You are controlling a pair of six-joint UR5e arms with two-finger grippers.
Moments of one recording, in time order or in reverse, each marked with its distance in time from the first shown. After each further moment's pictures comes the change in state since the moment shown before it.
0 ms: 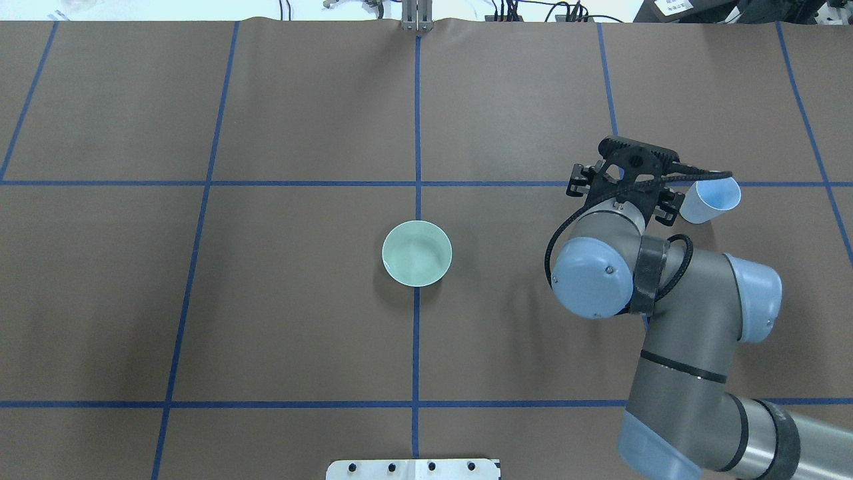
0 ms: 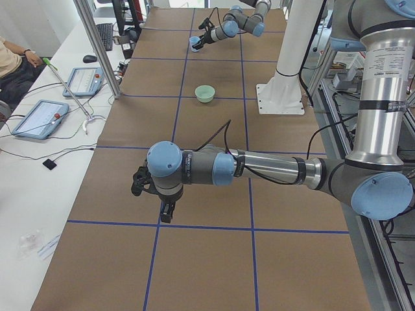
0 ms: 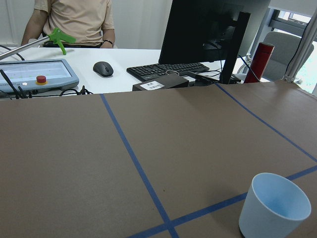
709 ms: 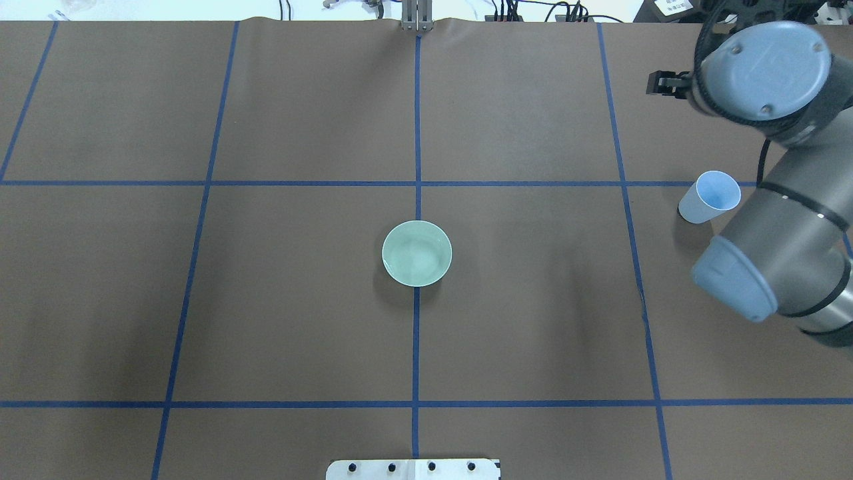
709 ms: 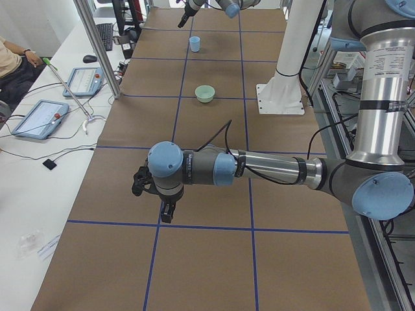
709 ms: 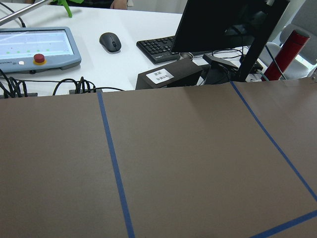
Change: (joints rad) left arm -0.001 0.005 -0.001 -0.004 -0.003 0.003; right arm 0.435 -0.004 -0.006 0.173 0.526 -0.575
